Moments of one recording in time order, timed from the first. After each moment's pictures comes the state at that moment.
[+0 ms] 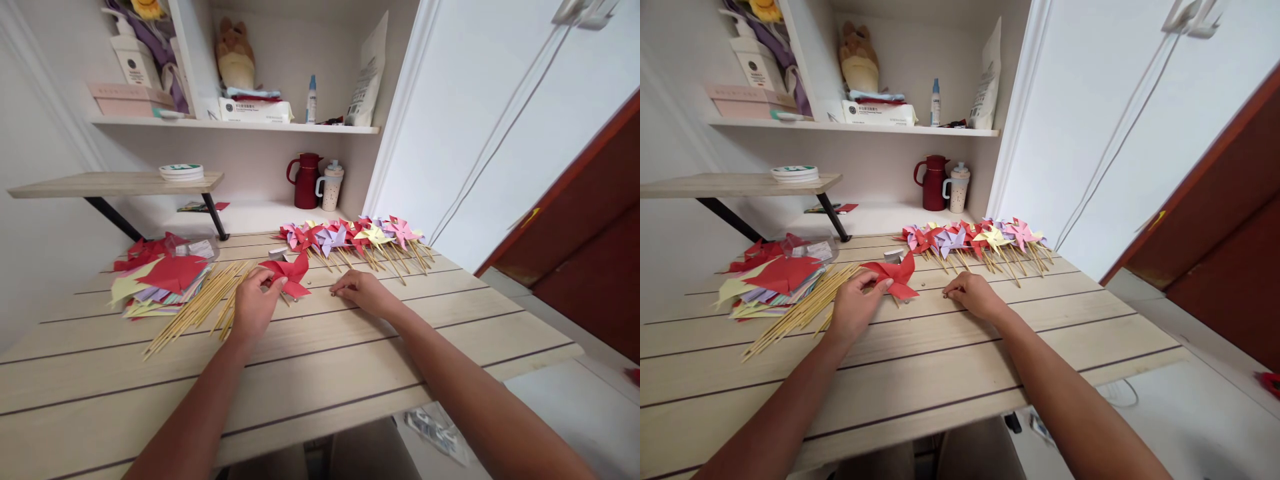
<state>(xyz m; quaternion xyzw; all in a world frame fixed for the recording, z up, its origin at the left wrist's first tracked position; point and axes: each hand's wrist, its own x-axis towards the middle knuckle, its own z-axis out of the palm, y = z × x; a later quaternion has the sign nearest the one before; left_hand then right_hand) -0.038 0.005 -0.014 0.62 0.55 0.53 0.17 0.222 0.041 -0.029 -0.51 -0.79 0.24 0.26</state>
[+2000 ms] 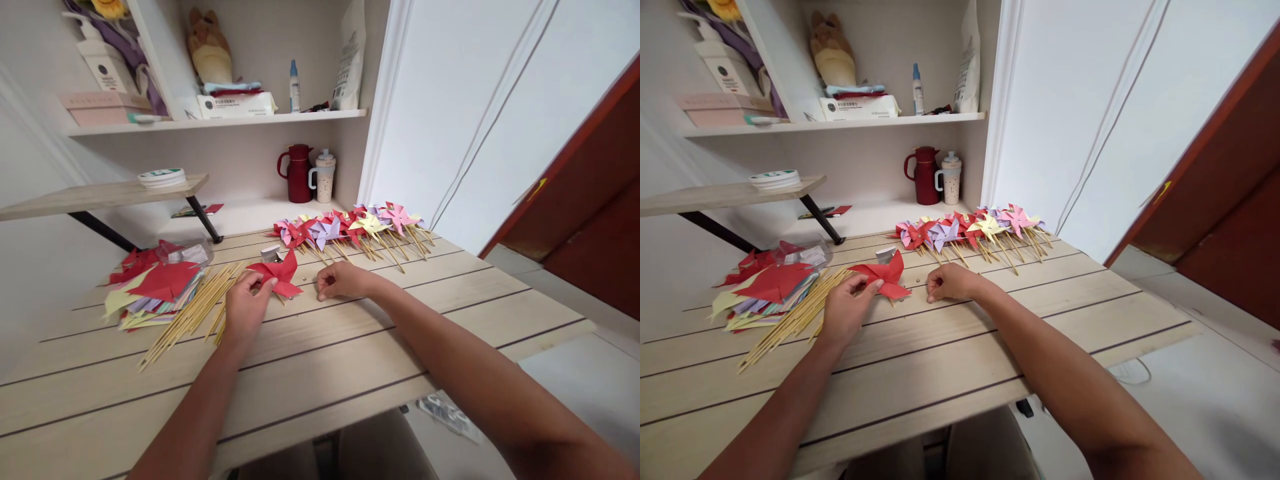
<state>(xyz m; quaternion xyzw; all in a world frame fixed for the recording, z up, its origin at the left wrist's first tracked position) -0.042 0.010 -0.021 0.62 0.57 0.52 0.14 0.205 0.070 -0.018 -0.42 -0.83 0.33 0.14</state>
